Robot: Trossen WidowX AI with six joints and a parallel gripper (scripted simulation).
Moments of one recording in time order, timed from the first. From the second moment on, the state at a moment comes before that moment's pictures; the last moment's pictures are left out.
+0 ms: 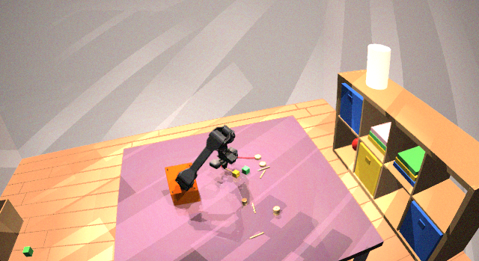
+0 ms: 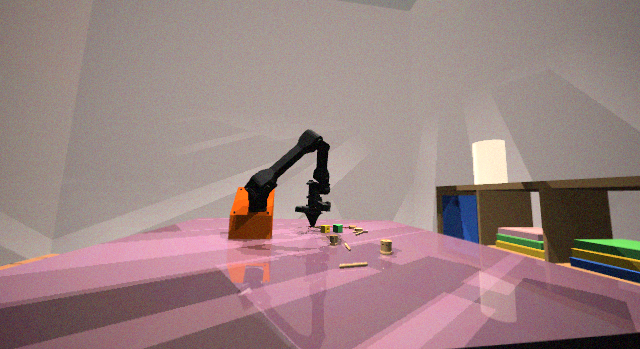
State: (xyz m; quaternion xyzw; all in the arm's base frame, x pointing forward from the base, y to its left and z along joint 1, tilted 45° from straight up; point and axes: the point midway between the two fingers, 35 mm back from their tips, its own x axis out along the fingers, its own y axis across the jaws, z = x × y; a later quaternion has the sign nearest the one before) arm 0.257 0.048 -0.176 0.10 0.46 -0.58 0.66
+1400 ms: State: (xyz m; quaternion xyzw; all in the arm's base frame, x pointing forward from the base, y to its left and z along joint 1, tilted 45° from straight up) arm 0.280 0.017 -0.150 0.10 0.46 -0.58 0.66
